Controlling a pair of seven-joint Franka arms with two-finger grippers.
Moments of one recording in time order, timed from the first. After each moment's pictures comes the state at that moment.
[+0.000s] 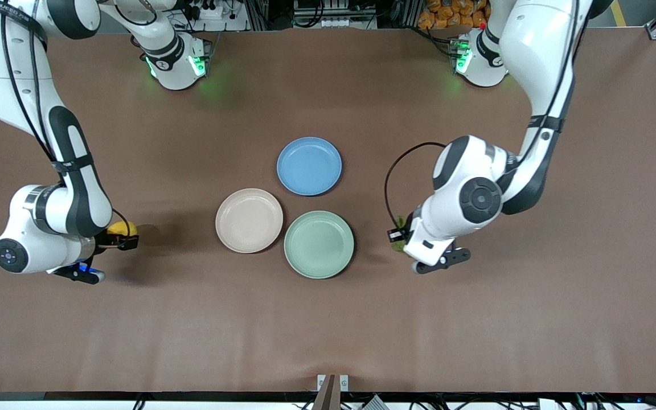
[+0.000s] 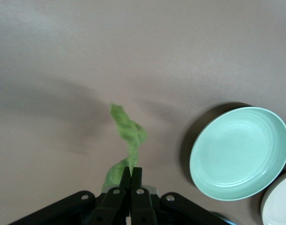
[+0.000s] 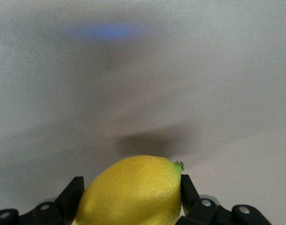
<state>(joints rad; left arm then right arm) -0.37 0.62 -0.11 -1.40 -0.15 1.99 -0.68 -0.08 0.72 -0.04 -1.56 0.01 1.91 0.14</state>
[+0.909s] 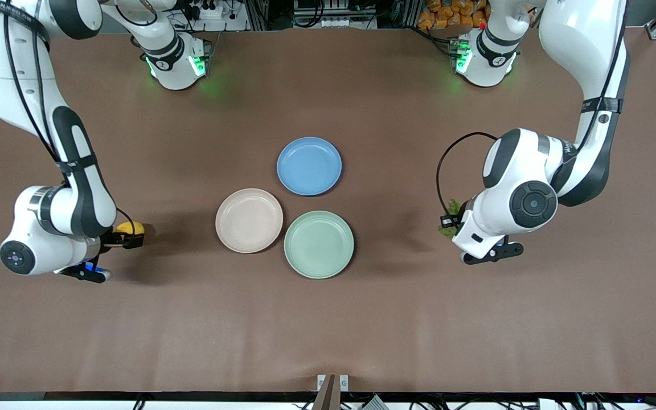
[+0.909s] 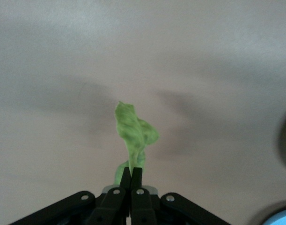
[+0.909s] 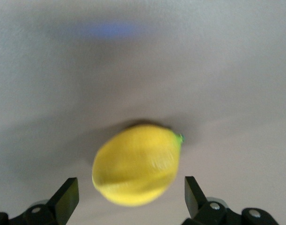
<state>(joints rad) -0.25 0.51 -0.11 -1.53 -0.01 1.81 -0.51 -0.07 0.70 -0.03 -1.56 0.01 1.87 0.14</state>
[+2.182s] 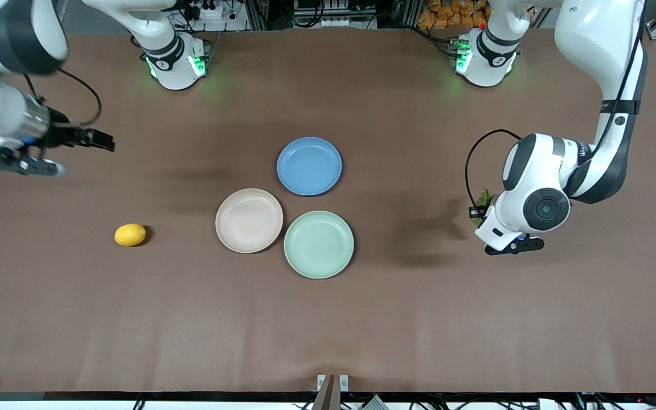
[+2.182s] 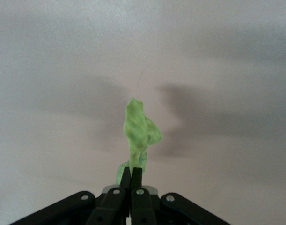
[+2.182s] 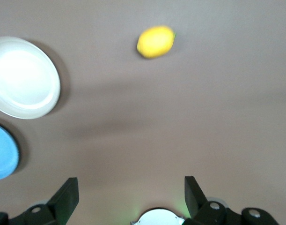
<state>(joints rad) -0.17 0.46 -0.10 -1.70 0.11 1.81 -0.41 -0.02 -0.12 0.02 -1.94 0.01 1.62 0.12</state>
